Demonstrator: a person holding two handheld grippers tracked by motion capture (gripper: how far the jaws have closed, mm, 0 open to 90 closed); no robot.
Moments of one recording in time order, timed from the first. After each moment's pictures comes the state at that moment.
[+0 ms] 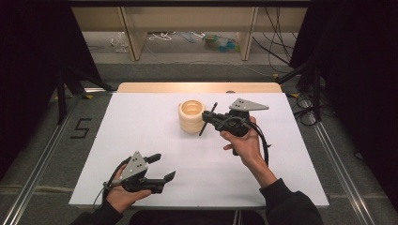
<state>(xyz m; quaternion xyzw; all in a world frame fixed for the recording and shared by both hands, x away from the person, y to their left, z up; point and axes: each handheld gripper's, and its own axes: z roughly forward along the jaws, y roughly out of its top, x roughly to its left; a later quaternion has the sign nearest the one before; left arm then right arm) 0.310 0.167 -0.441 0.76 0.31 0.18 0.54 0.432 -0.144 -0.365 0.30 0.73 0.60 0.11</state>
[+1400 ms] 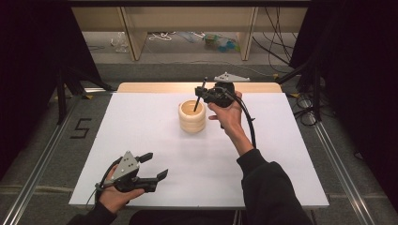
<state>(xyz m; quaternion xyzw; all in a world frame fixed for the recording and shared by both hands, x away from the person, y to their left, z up) 0.315 0.188 -0.438 0.78 0.27 0.23 0.52 0.511 -0.111 -0.351 0.35 0.72 0.57 0.15</state>
